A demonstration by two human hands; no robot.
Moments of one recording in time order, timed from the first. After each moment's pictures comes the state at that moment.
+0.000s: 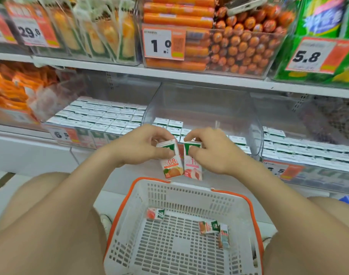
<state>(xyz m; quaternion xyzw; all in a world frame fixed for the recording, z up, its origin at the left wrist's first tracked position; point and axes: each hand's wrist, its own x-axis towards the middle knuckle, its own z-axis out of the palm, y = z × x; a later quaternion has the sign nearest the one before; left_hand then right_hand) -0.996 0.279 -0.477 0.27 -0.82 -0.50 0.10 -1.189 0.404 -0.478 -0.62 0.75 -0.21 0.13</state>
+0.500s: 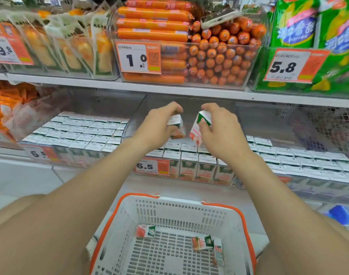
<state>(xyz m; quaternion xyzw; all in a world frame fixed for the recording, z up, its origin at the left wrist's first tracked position) -1.116 0.227 -0.485 0.26 -0.91 -0.21 0.26 -1.250 0.390 -0.454 -0.51 0.80 -0.31 -0.04</state>
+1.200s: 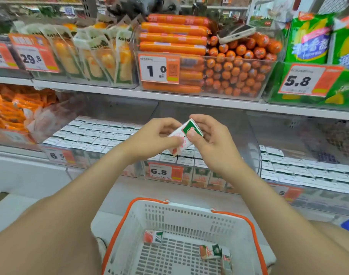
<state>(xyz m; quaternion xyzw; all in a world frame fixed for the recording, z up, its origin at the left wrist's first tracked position) -1.050 0.252 -0.450 0.20 -0.84 -0.46 0.21 -1.211 0.378 -0.465 -0.51 0.66 -0.53 0.14</state>
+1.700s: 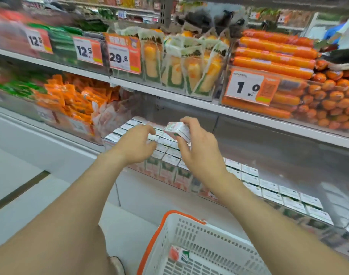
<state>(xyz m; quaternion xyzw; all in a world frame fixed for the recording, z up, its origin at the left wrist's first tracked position) -0.882 0.119 -0.493 0.48 -0.83 -0.18 0.20 -1.063 0.238 -0.476 -0.68 0.61 -0.40 -0.04</state>
